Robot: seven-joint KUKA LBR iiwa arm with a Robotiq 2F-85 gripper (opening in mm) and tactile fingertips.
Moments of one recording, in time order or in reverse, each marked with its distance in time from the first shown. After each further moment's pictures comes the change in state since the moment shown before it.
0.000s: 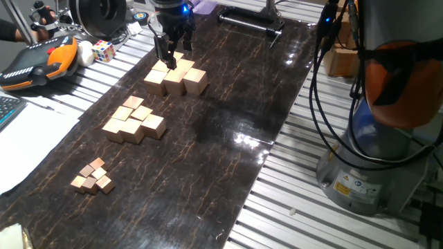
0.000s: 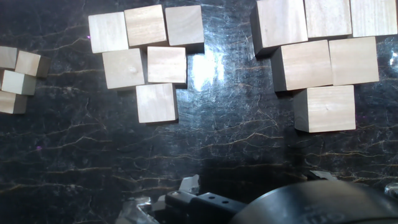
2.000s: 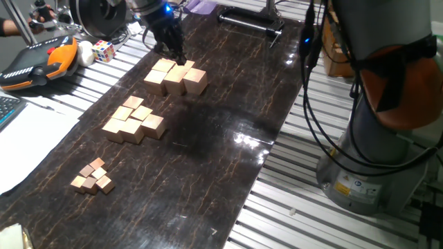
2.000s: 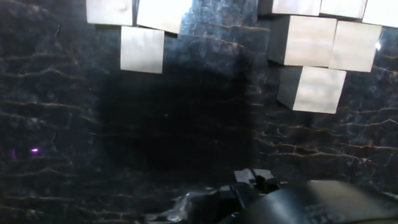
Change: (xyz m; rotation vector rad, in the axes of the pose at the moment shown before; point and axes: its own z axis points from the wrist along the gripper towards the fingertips) arm 0.001 0.000 0.000 0.121 0.192 -0.121
